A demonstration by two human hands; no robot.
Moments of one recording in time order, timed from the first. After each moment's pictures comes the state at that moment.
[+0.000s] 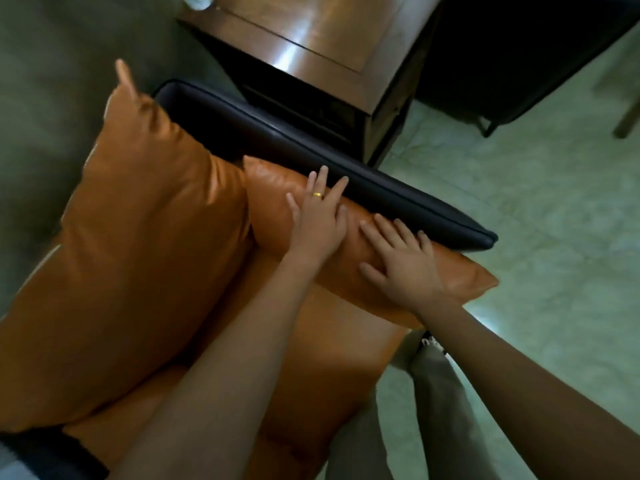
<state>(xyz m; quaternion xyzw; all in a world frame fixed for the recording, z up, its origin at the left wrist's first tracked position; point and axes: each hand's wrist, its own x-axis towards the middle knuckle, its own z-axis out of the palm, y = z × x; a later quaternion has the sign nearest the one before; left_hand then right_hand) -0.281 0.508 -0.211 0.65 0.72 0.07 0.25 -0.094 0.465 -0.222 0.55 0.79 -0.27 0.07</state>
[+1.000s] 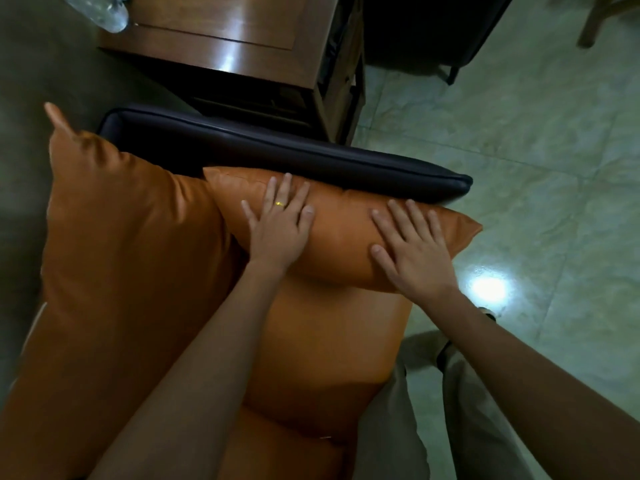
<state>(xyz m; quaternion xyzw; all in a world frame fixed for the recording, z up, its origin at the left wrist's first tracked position) -0.308 0.488 -0.222 0.70 0.68 -0.07 0.20 -0.062 0.410 -0.239 0.65 0.73 -0.21 0.00</state>
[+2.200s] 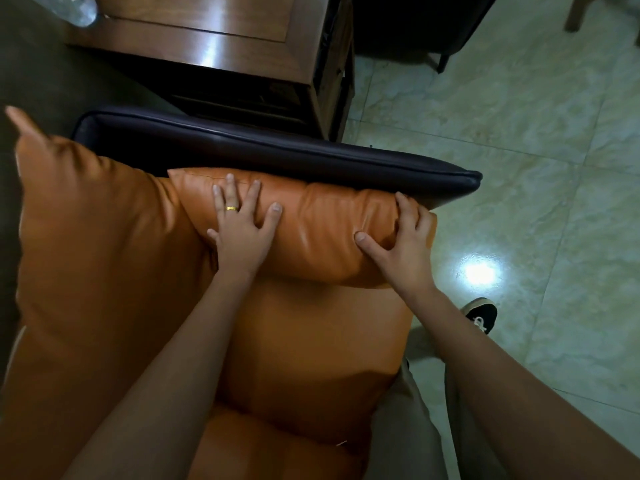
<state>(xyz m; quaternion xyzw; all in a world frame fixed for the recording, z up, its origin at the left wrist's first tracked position) -0.367 0.502 -0.227 0.61 0.75 0.01 0.26 -0.112 0.423 -0.242 0.76 0.44 -0.41 -0.25</state>
